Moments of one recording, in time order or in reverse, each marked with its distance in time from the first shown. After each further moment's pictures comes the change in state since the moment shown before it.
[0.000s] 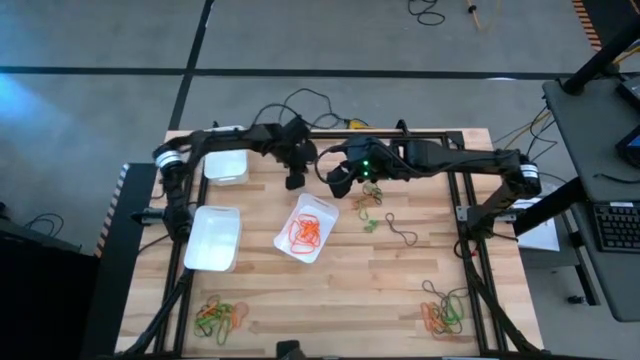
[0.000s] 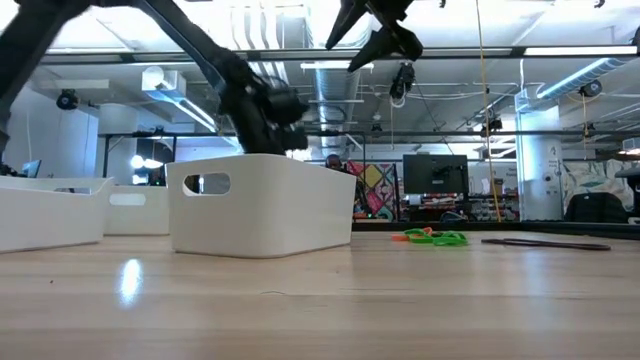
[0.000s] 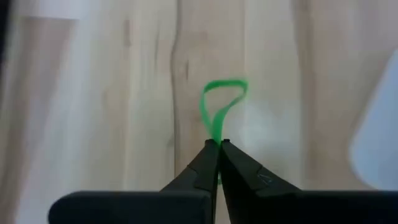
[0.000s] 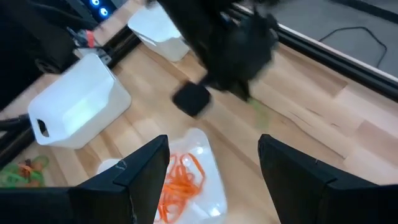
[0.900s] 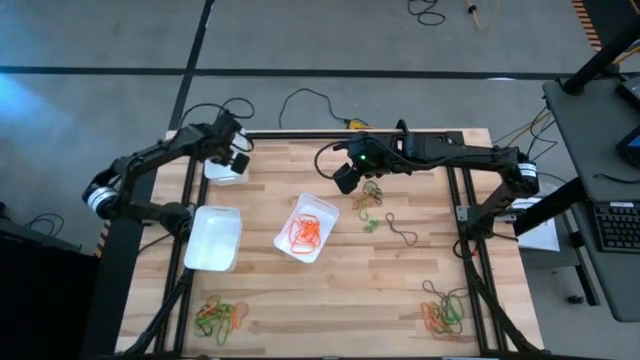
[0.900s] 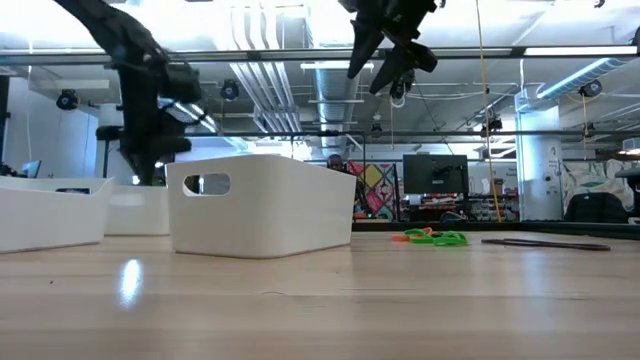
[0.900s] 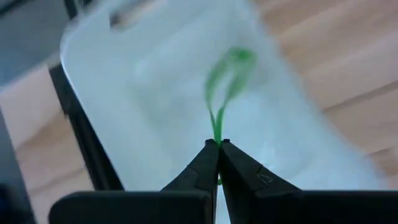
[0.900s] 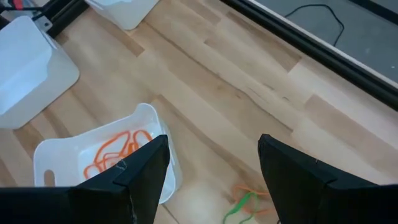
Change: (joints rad) left arm 0.327 -0.608 -0.432 -0.309 -0.552 -0.662; right arm -0.057 0.013 0.000 -0.154 -0.004 -0.042
